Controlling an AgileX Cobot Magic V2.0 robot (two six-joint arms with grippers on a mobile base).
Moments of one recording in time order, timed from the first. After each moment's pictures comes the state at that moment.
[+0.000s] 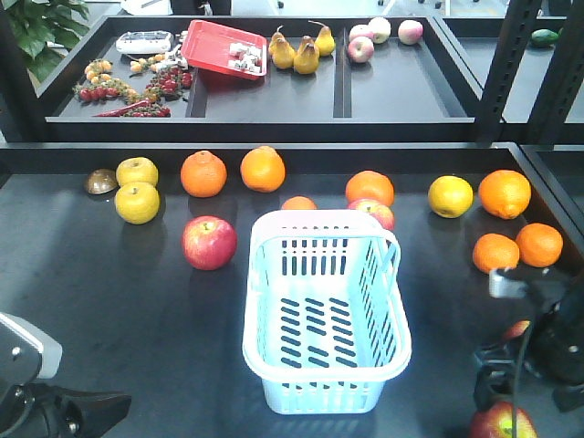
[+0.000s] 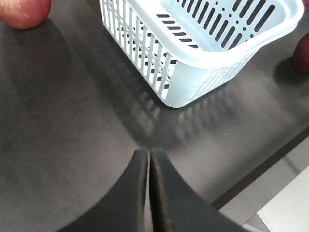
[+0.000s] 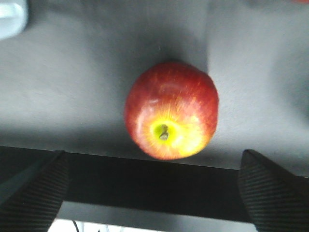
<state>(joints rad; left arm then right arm) -0.48 0.89 -0.29 -0.78 0.27 0.66 -0.01 1.60 -0.83 0.16 0.96 -0.13</state>
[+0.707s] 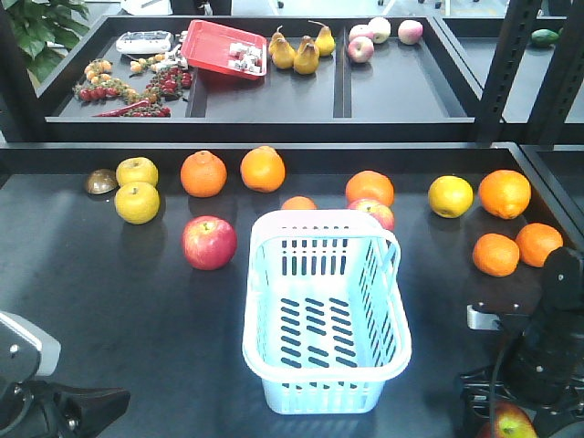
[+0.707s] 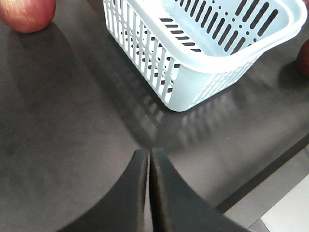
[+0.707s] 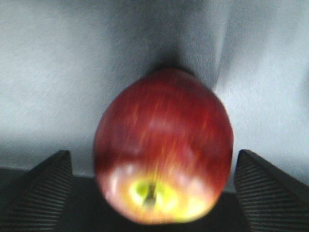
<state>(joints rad) -0.48 0.89 -0.29 -0.78 0.26 0.66 -0.01 1.85 -0.83 0.16 0.85 -0.15</state>
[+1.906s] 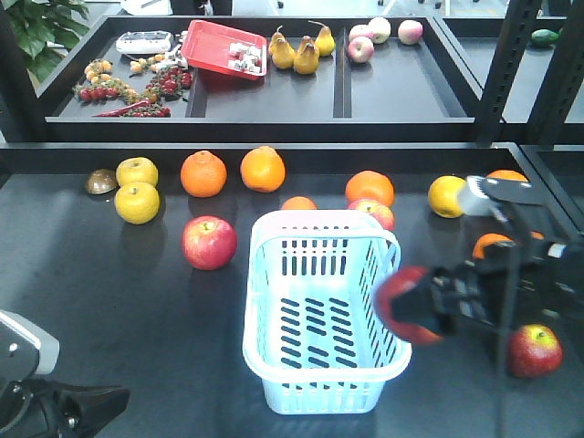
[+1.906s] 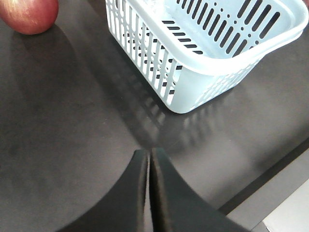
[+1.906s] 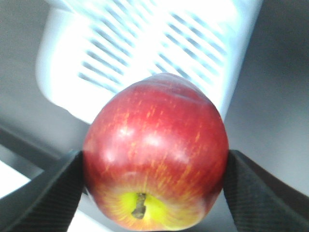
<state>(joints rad) -0.48 0.89 -0.29 -0.78 0.25 0.66 0.18 1.25 -0.83 0.66 0.77 -0.45</state>
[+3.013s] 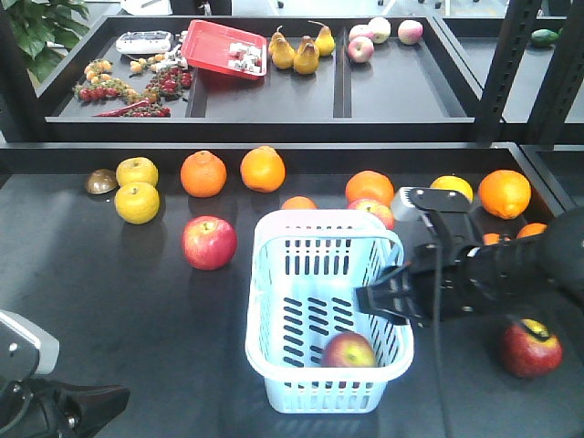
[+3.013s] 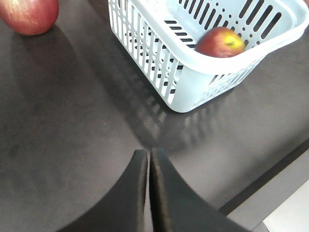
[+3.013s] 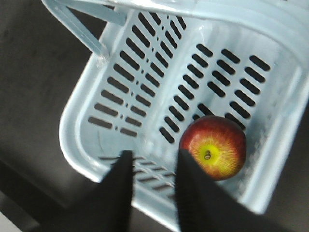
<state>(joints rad) -0.48 0.89 -0.29 -0.78 0.25 0.66 0.29 1.42 -0.83 0.77 0.57 -0.56</state>
